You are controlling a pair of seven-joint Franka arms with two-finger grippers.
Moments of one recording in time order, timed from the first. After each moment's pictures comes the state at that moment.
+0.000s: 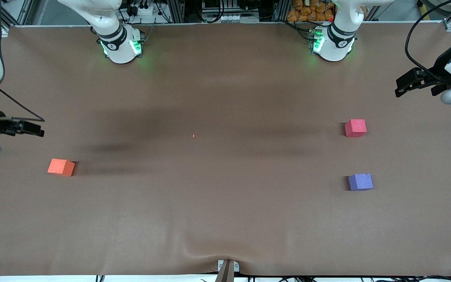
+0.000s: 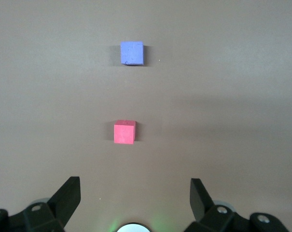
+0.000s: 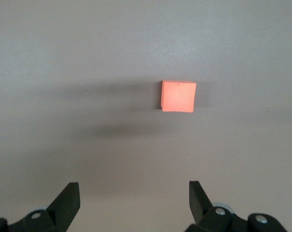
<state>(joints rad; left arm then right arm) -0.02 -0.03 -0.06 -1.56 0.00 1.48 -0.12 -0.17 0.21 -0.01 -1.69 0.00 1.77 -0.14</state>
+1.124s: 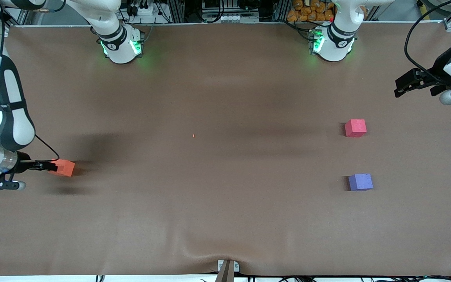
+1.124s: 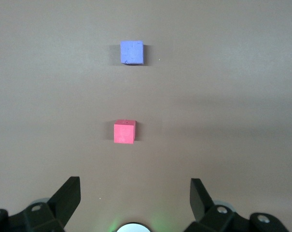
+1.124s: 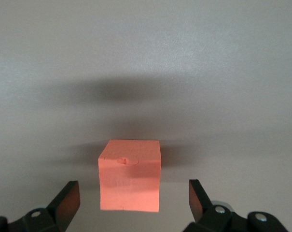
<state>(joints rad) -0.02 -0.03 -0.06 -1.56 0.00 1.48 -0.12 -0.28 0.58 -0.02 -1.69 0.01 2.18 -0.23</state>
